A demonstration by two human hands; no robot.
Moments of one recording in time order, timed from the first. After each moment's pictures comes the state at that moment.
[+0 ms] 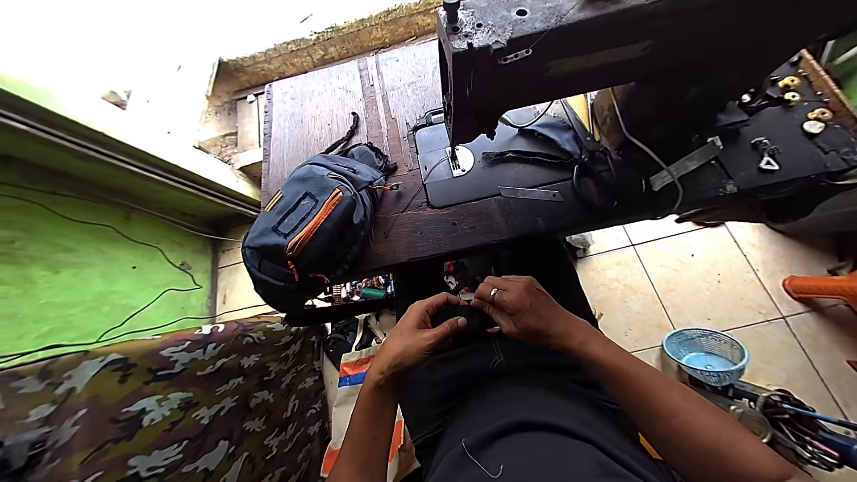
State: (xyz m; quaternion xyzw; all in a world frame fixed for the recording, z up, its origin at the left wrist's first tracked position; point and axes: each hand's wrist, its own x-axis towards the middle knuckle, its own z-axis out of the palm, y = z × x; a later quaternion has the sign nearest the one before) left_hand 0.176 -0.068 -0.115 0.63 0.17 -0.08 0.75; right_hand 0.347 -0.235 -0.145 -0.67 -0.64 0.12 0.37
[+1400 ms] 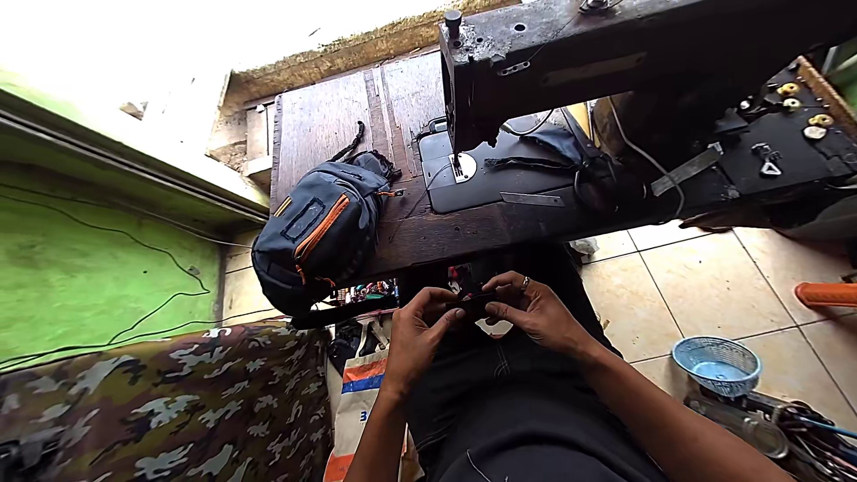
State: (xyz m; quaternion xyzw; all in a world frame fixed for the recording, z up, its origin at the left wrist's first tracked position) left_hand 0.176 -0.087 -0.110 0.69 0.26 0.13 0.66; right_hand 0.334 -0.249 -0.130 -0.56 -0.25 0.44 0.65
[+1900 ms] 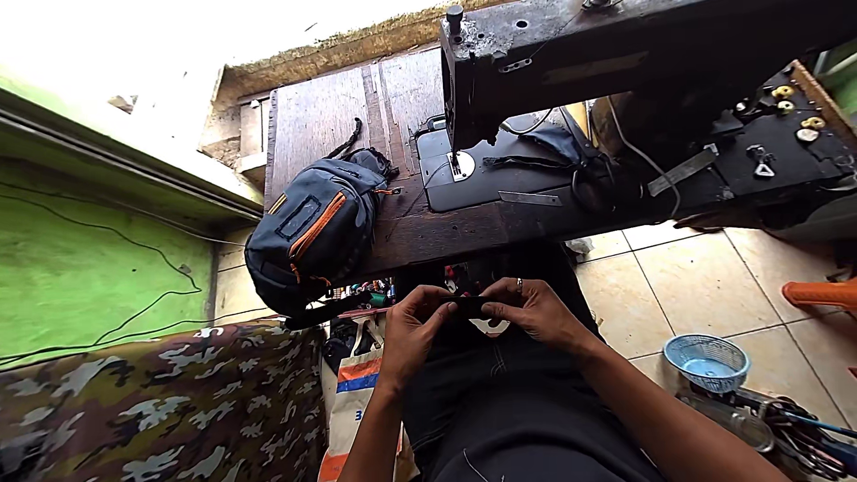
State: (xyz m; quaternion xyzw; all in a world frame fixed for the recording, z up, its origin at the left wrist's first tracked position) left_hand 0.177 -0.084 -0.113 0.67 0.26 0.16 0.68; right_hand 0.340 -0.249 -0.130 -0.58 -0.26 0.46 0.62
